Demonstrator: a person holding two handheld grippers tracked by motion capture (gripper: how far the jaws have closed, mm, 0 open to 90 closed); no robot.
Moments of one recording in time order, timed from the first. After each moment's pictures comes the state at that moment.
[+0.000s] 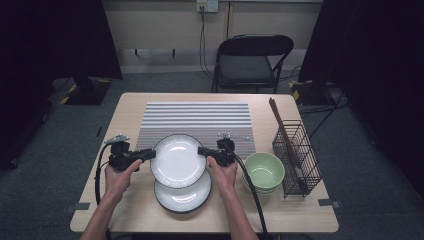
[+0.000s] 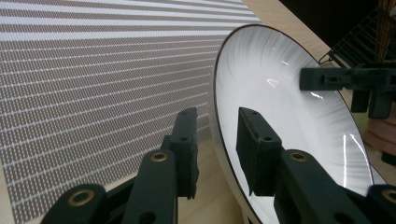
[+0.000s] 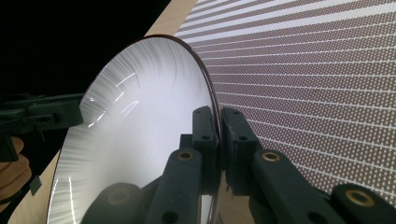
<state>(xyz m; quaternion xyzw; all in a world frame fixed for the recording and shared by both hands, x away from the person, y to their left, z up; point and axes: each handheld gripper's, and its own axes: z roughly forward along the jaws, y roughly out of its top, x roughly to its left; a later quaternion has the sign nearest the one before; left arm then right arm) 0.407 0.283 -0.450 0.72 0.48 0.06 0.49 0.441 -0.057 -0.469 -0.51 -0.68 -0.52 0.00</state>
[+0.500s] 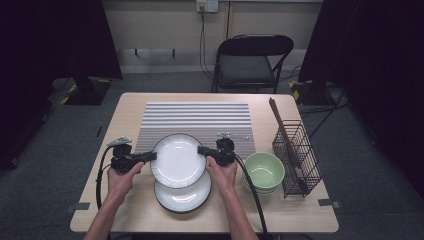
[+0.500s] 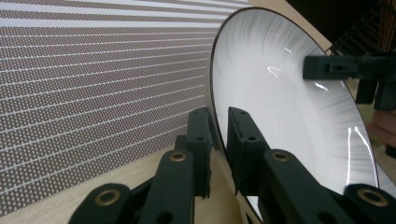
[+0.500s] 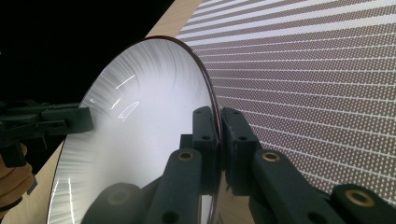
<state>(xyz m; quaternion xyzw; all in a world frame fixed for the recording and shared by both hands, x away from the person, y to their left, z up) 0.408 0.277 -0.456 0.71 0.49 0.06 0.49 0.440 -0.056 -0.466 -0.51 -0.69 -0.52 -0.01</state>
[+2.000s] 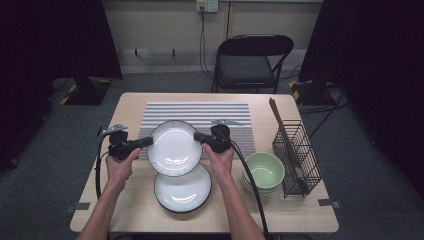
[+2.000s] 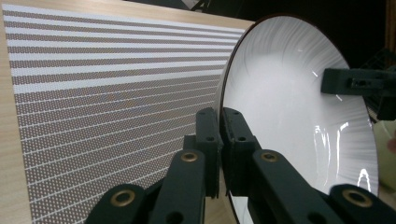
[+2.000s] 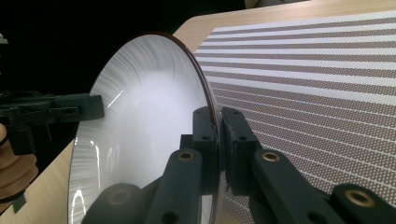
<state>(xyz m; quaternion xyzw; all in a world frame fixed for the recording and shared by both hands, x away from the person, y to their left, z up) 0.437 0.284 -0.432 0.70 0.49 0.10 0.51 0.463 -0.041 -0.427 -0.47 -0.70 -0.53 -0.05</state>
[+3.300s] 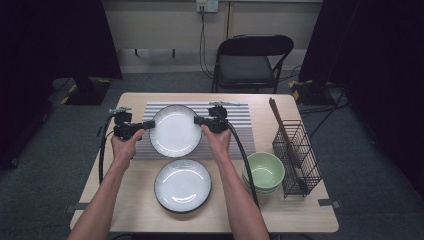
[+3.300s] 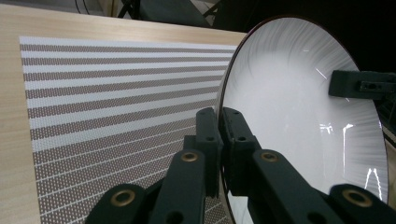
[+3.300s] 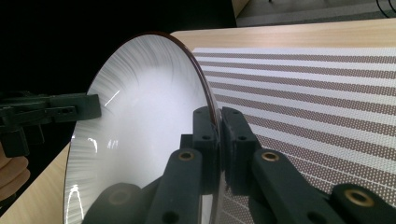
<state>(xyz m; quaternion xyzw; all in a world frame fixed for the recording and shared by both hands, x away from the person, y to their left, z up) 0.500 0.285 -0.427 0.69 0.51 0.10 0.51 0.524 -0.035 -0.416 -0.48 -0.71 -0.51 -0.06</state>
